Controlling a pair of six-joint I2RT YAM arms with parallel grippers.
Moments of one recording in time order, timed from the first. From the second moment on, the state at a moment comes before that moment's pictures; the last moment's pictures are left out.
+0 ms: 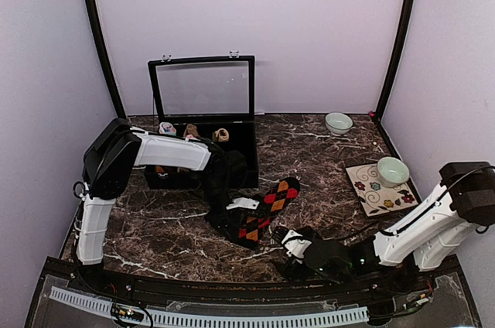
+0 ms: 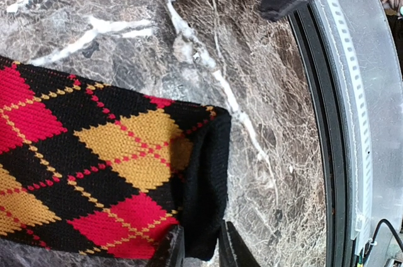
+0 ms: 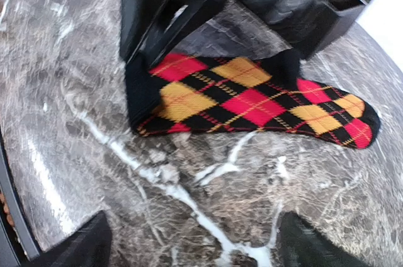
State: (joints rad) left arm -0.84 2.19 1.55 -1.06 0.64 0.94; right arm 1.49 1.54 0.38 0.47 0.56 0.12
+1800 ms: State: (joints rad) left arm -0.84 2.31 1.69 -1.21 0.76 0.98; right arm 1.33 1.82 0.56 0.68 0.19 -0.23
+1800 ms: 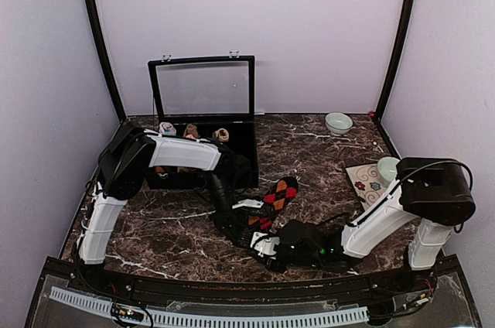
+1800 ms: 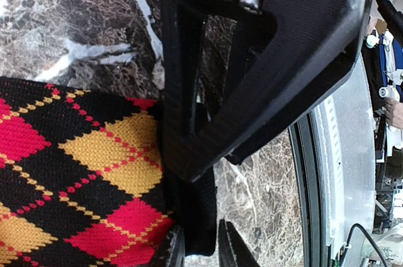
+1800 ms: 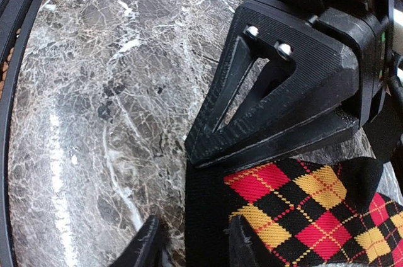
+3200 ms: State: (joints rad) left arm -0.75 1.69 1.22 -0.84 0.43 0.77; right arm 1.26 1.81 0.57 0.61 -0.06 0.09
